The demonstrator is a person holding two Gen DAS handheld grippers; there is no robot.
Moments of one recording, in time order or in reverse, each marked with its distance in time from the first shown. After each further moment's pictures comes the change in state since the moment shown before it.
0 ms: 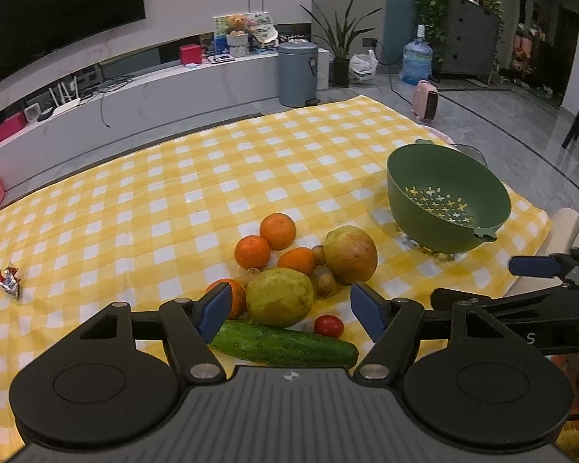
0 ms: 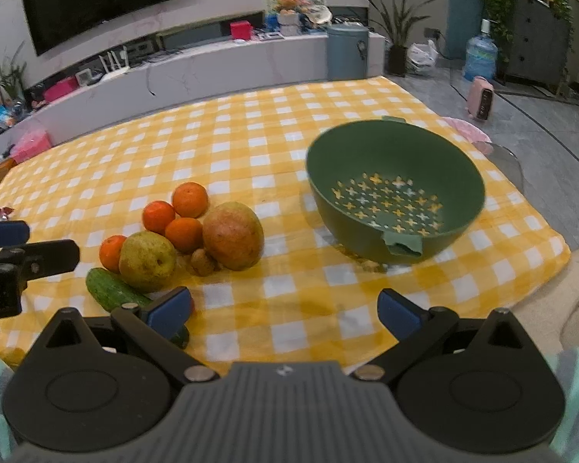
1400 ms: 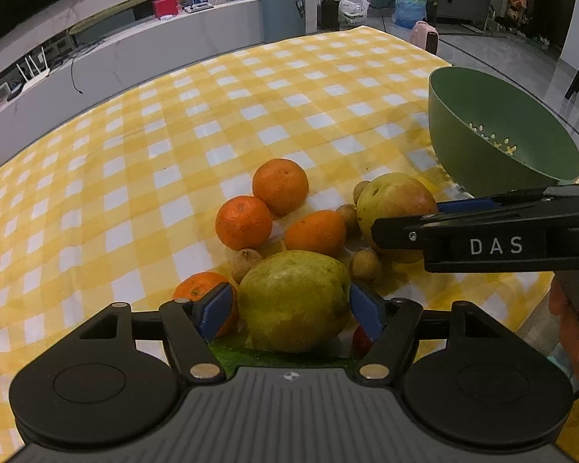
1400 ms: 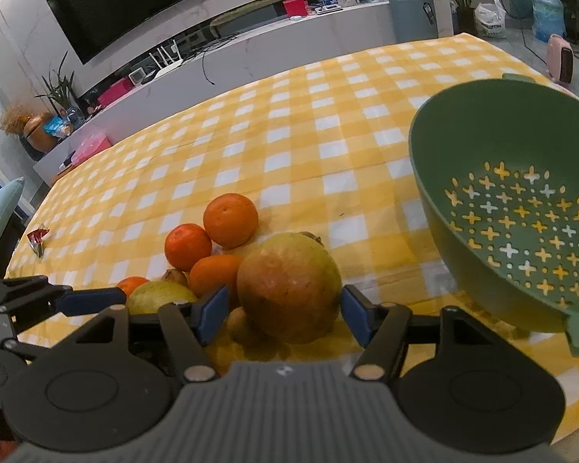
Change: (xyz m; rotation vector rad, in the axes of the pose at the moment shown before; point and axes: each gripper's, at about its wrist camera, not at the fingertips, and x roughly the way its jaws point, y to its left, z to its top) left arm 0.123 0.017 -0.004 0.082 0.160 0.001; right arm 0.139 0.002 0.036 0.085 0.108 0.252
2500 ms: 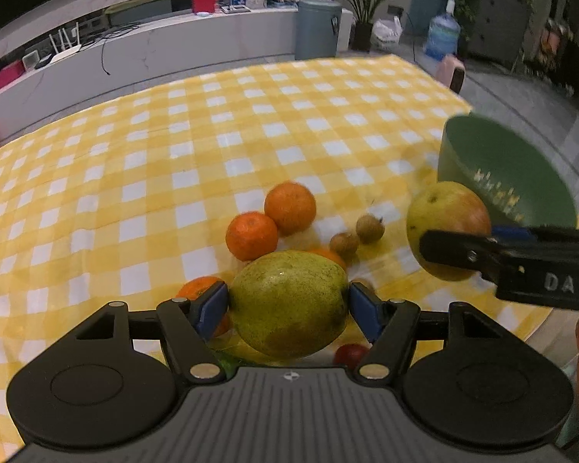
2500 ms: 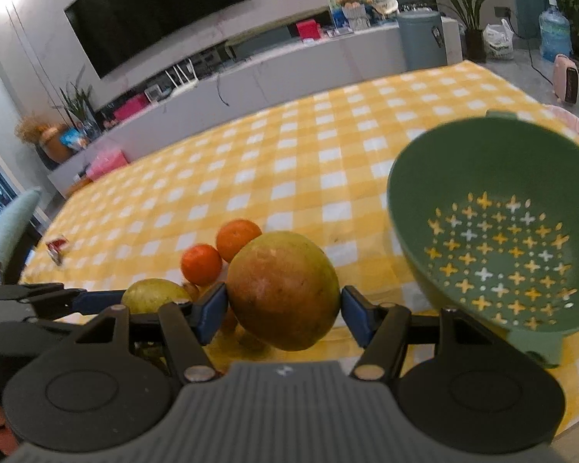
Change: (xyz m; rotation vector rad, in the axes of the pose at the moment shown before) left arm -0.025 0.005 0.011 -0.163 -0.046 0.009; right arm -0.053 -0.012 0.004 -0.039 -0.092 0.060
